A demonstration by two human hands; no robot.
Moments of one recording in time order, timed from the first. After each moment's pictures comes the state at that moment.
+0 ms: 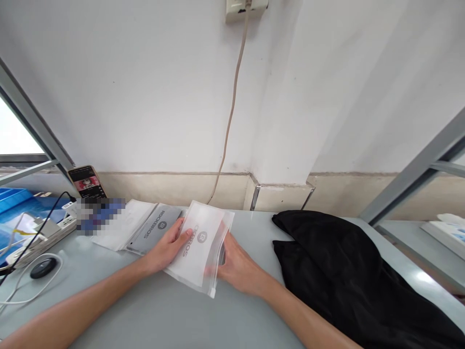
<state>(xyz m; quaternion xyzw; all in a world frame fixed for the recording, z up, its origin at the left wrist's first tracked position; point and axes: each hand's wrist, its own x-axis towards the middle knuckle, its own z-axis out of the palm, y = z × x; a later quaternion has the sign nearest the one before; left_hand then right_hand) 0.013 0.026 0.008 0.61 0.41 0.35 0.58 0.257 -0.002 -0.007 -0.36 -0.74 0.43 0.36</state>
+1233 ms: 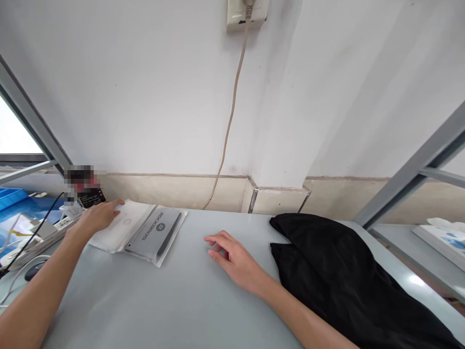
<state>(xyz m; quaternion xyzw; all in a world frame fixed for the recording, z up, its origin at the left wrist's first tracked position) -0.191 0.113 0.061 0.67 0.74 0.01 -0.02 0.265 0.003 -0.008 -0.45 -0.75 0.38 0.30</state>
